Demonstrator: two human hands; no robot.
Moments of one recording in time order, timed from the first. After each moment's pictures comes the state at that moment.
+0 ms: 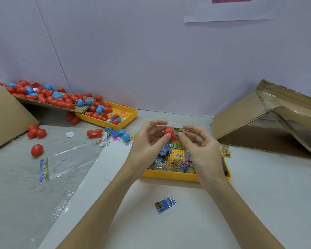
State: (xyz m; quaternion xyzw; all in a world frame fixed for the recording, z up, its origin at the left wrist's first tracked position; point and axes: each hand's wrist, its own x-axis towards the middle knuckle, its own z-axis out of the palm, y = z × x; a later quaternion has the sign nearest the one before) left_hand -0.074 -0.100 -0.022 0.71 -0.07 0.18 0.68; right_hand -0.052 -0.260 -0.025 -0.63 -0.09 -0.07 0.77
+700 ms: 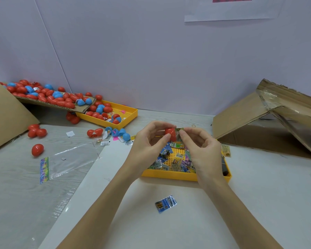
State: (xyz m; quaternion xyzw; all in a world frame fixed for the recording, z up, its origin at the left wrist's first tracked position) left_hand -0.076 -0.098 -0.019 0.74 -0.11 0.17 0.64; right_hand -0.054 -0.256 -0.029 -0.64 -0.12 -0.13 0.75
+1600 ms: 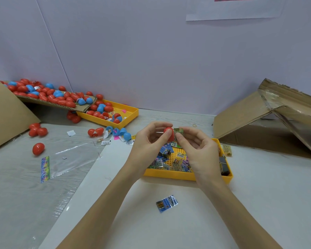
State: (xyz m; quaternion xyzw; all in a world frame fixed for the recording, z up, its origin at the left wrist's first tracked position) left_hand -0.076 -0.101 -0.019 0.71 -0.07 0.16 0.68; right_hand -0.056 -0.252 -0.033 -0.63 -0.14 -0.10 0.75
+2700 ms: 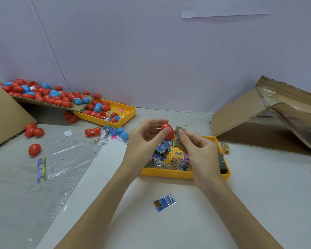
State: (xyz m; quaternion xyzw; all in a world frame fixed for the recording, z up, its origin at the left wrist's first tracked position) left_hand -0.077 -0.100 -0.018 0.72 -0.06 0.21 0.65; right_hand -0.058 -0.252 -0.031 -0.63 -0.04 -0.05 0.77
